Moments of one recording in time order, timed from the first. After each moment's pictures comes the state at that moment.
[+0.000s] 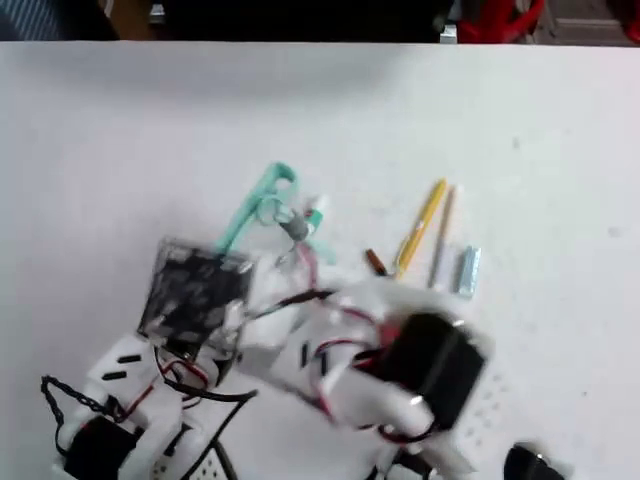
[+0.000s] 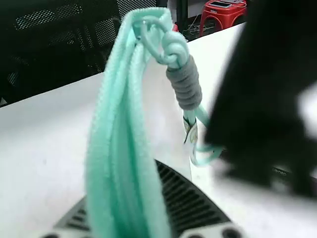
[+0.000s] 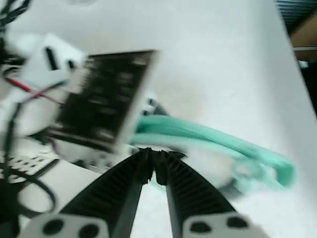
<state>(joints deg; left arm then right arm) 20.9 -104.7 72.2 65.7 -4.5 -58.2 -29.9 -16.0 97.9 28.0</state>
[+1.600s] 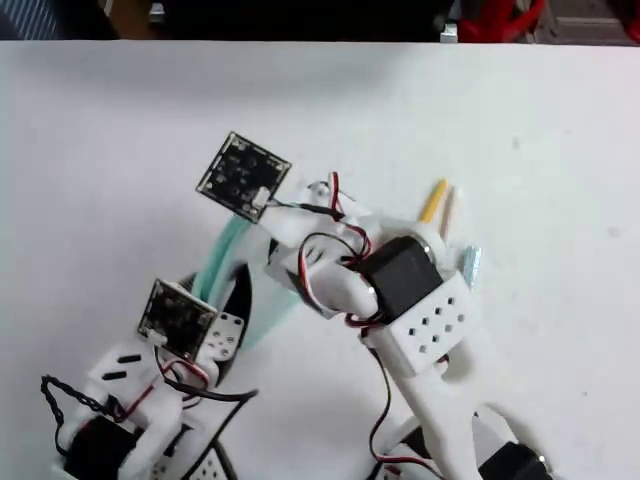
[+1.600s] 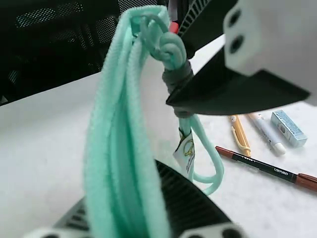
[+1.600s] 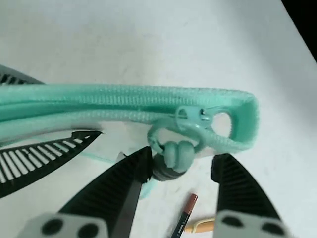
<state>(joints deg) 20.6 -104.7 72.3 65.7 -4.4 -41.5 -28.6 6.9 79.6 27.9</state>
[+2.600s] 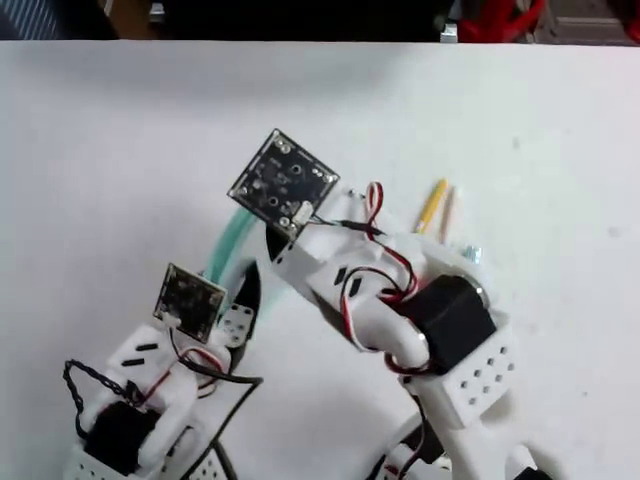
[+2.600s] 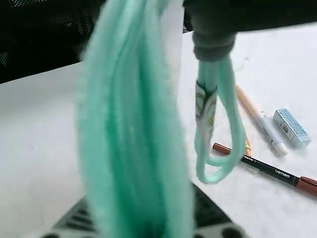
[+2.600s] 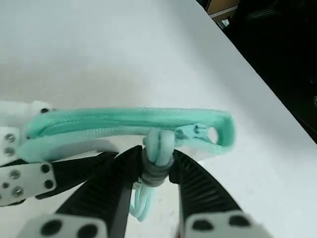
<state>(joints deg) 20.4 -104.7 79.5 59.1 -1.2 -44.5 -37.8 3.3 81.4 24.1</state>
